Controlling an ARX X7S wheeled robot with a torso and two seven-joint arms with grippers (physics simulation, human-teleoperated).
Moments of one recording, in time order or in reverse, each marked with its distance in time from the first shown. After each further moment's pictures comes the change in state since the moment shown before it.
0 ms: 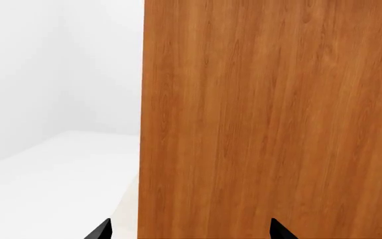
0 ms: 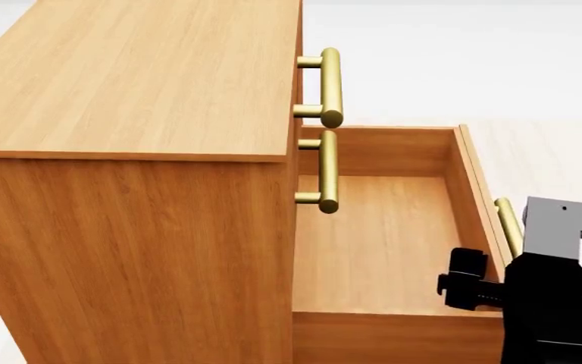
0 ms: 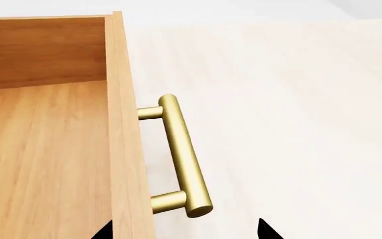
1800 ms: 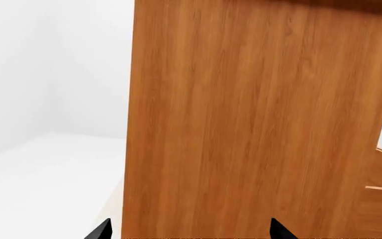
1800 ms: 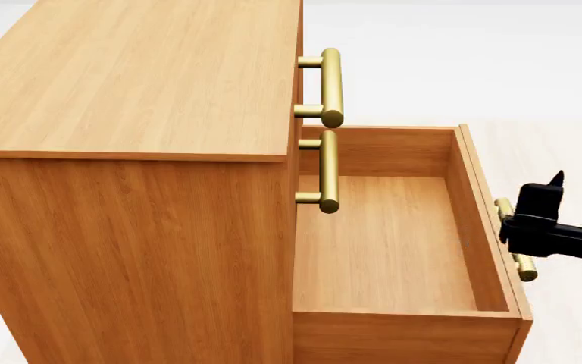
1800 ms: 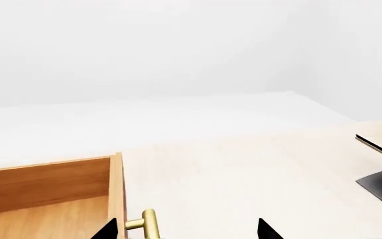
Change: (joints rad) left arm -0.001 -0.039 0.039 -0.014 -0.037 0.066 0.014; right arm -0.125 0.139 0.197 -0.606 0.130 0.145 0.031
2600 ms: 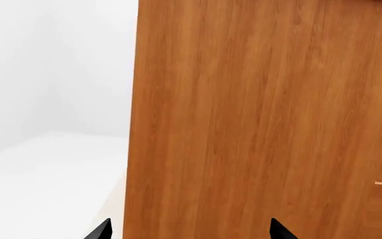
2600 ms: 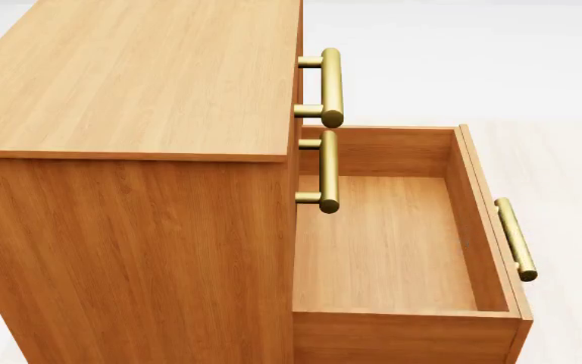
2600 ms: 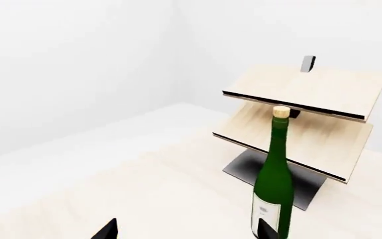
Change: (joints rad) left arm -0.033 0.013 0.012 -0.085 -0.007 0.053 0.005; right arm -0.045 -0.031 0.207 -0.021 -0.120 -0.075 0.254
